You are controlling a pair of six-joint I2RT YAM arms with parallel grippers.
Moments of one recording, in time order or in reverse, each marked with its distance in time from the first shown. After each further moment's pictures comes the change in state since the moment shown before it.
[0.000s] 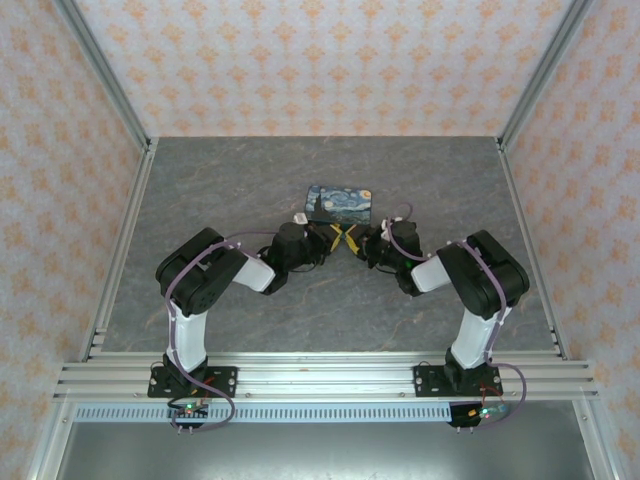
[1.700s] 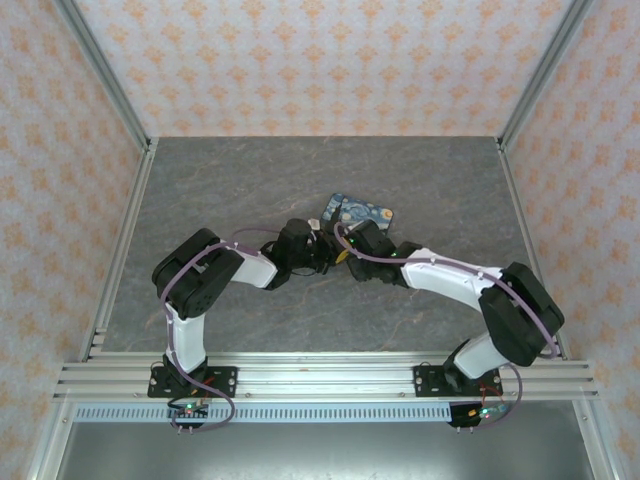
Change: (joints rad) left arm -0.007 -0.032 0.060 -0.233 0.222 0.045; right arm 0.288 -0.298 0.305 -1.277 0.613 -1.312
